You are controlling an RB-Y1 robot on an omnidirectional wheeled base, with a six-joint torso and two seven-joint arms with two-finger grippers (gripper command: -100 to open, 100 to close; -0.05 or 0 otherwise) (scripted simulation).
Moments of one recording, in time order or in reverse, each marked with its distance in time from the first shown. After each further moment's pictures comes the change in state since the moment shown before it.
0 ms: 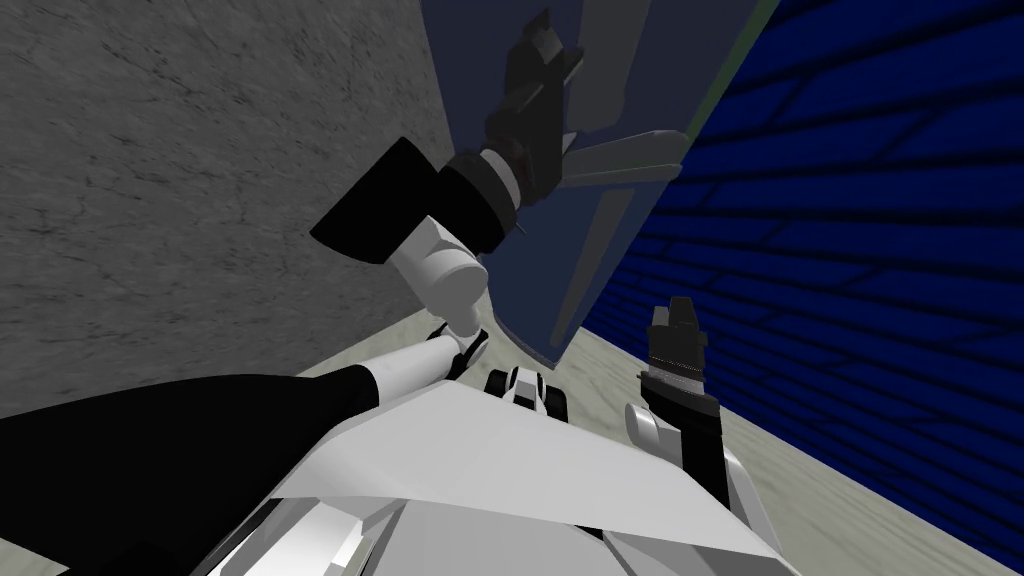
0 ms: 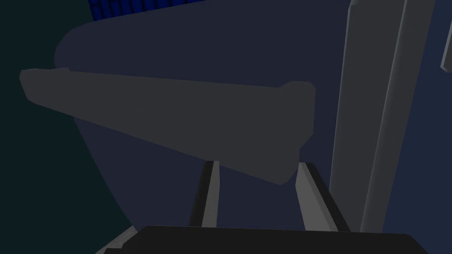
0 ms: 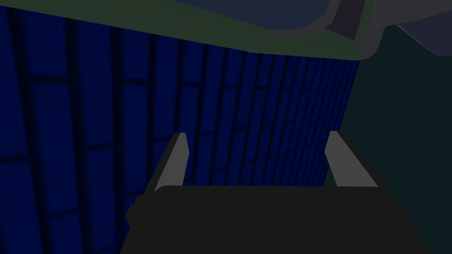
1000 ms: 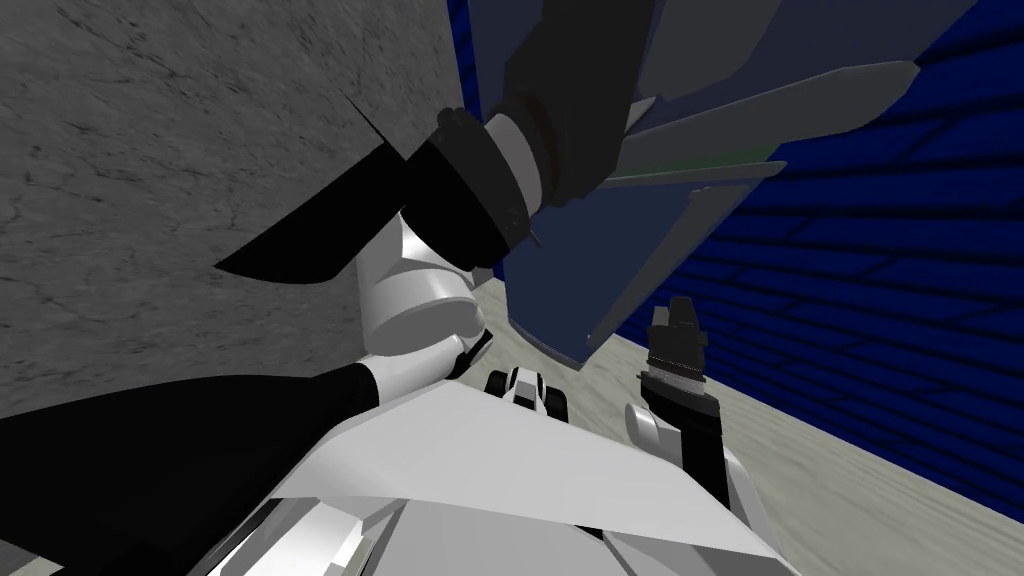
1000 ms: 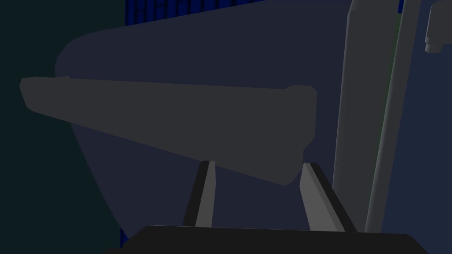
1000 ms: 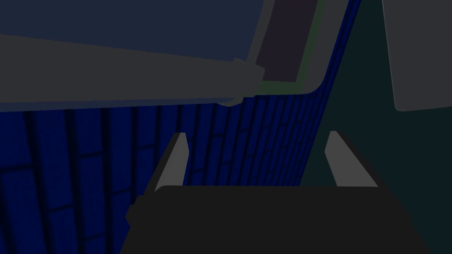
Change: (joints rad) left arm -0.057 -0.029 -0.070 -0.078 0.117 0.076 0.076; right arm 0.000 0.000 0.000 0.000 0.000 0.000 0.000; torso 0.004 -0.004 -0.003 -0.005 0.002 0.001
